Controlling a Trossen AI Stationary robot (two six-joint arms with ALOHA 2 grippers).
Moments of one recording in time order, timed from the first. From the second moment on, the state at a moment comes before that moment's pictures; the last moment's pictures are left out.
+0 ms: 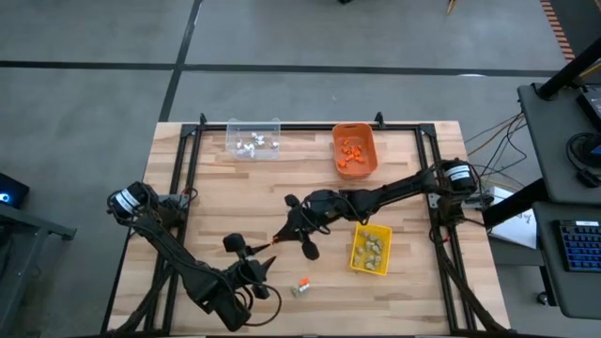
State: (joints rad) left arm -0.81 1.80 1.30 -0.89 -1.14 -0.95; right arm 0.10 1.88 1.21 0.40 -0.29 0.06
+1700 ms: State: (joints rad) left arm -0.81 1.85 1.29 -0.85 -1.11 -1.11; right arm -0.70 1.82 1.44 -0.82 0.07 0.05
